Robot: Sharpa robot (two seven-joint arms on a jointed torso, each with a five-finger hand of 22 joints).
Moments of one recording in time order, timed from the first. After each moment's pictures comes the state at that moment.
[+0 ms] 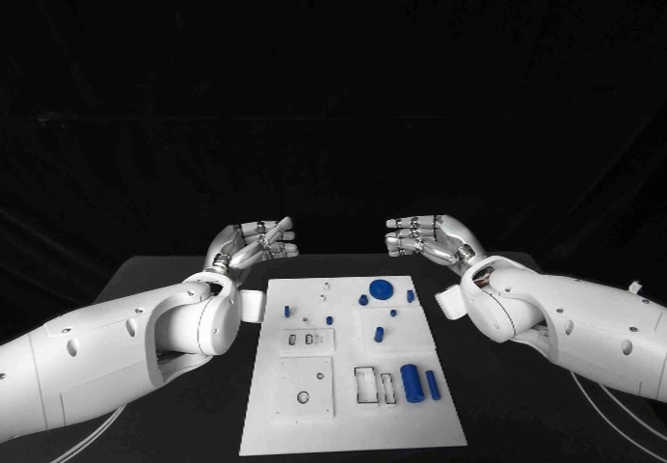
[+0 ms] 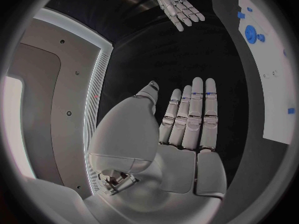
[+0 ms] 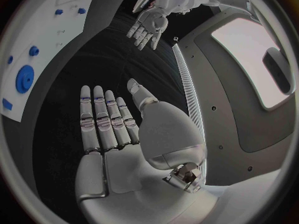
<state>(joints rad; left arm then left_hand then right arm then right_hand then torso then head) 1.13 -0.82 -0.04 1.54 0.02 -0.55 0.52 1.34 -0.04 0.15 0.23 0.10 0.95 0.21 0.19 0.09 1.05 0.15 0.19 0.08 1.14 0.10 0.27 0.16 0.17 0.94 0.21 0.36 0.16 1.09 -0.80 0.02 1.40 -0.49 -0.39 0.39 1.26 0.10 0.12 -0.22 0.20 0.80 0.20 0.09 0.07 0.92 0.19 0.10 0.06 0.96 0.15 0.12 0.06 0.16 0.83 0.26 0.18 0.08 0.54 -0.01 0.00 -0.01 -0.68</state>
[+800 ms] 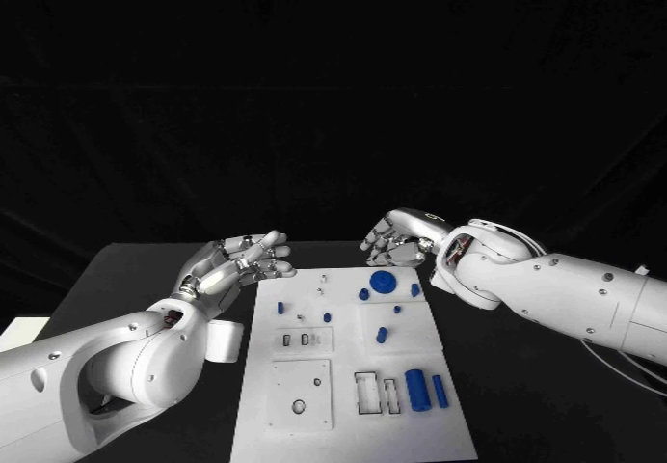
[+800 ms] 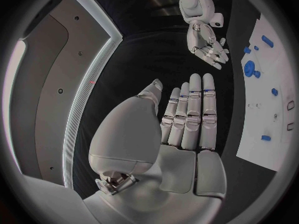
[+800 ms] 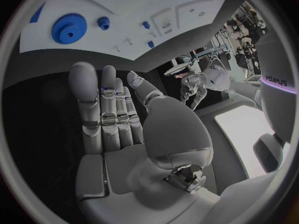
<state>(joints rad) 1.17 -0.96 -0.03 1.82 0.09 -0.40 0.51 1.38 -0.04 0.15 0.19 0.10 1.00 0.19 0.14 0.07 1.13 0.13 0.14 0.08 1.20 0.08 0.26 0.22 0.17 1.03 0.19 0.38 0.16 1.23 -0.78 0.04 1.37 -1.43 -0.29 0.11 1.23 -0.02 0.27 -0.28 0.21 1.09 0.15 0.07 0.07 1.28 0.07 0.07 0.07 1.44 0.00 0.21 0.21 0.13 1.46 0.07 0.93 0.66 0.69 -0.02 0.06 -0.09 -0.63</state>
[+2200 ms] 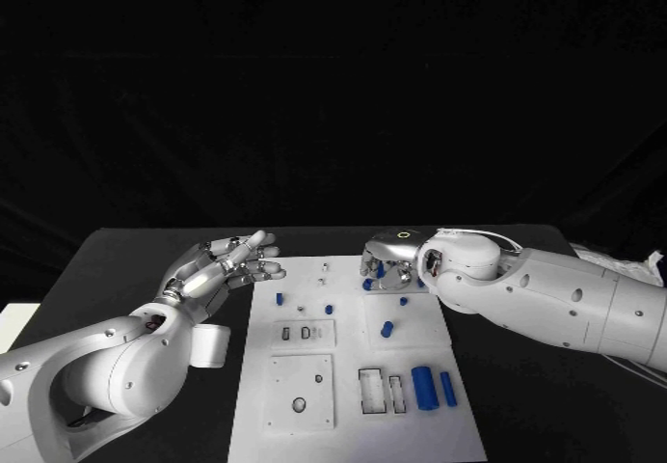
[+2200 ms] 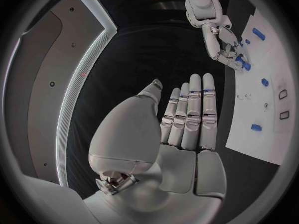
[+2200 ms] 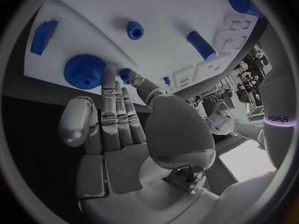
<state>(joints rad) 1.18 -0.98 -0.02 1.84 0.11 -0.40 0.49 1.37 -0.04 0.14 0.19 0.10 1.00 0.20 0.13 0.07 1.13 0.13 0.13 0.07 1.20 0.08 0.25 0.23 0.17 1.03 0.19 0.39 0.16 1.21 -0.76 0.04 1.40 -1.78 -0.08 -0.04 1.22 -0.07 0.36 -0.23 0.18 1.10 0.16 0.07 0.08 1.18 0.09 0.06 0.07 1.45 0.01 0.15 0.32 0.11 1.42 0.10 1.25 1.01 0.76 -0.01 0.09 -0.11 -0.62</state>
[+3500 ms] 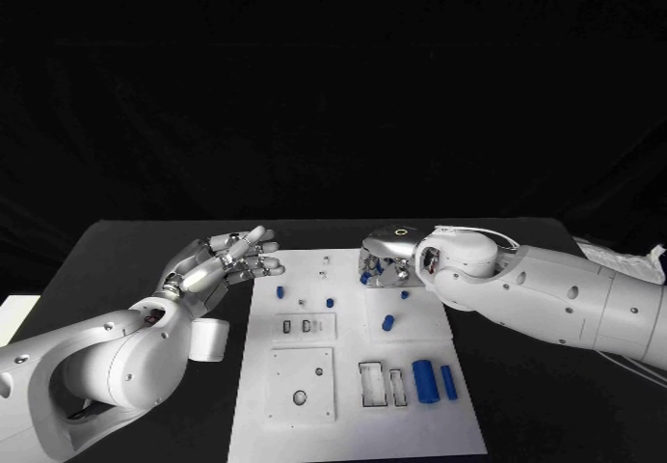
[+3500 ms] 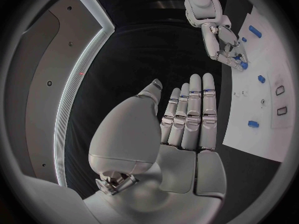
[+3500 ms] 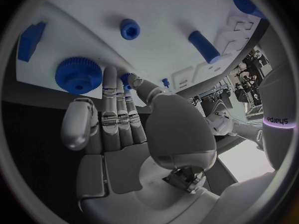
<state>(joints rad) 1.18 -0.99 -0.02 1.84 0.11 -0.40 0.47 1.37 -0.04 0.14 0.19 0.10 1.00 0.20 0.13 0.07 1.12 0.14 0.12 0.07 1.20 0.08 0.24 0.24 0.17 1.03 0.19 0.39 0.16 1.20 -0.75 0.04 1.39 -1.78 -0.09 -0.03 1.24 -0.05 0.47 -0.14 0.12 1.17 0.13 0.07 0.09 1.26 0.07 0.06 0.08 1.46 0.00 0.12 0.38 0.11 1.41 0.10 1.31 1.06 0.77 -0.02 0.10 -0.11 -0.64</state>
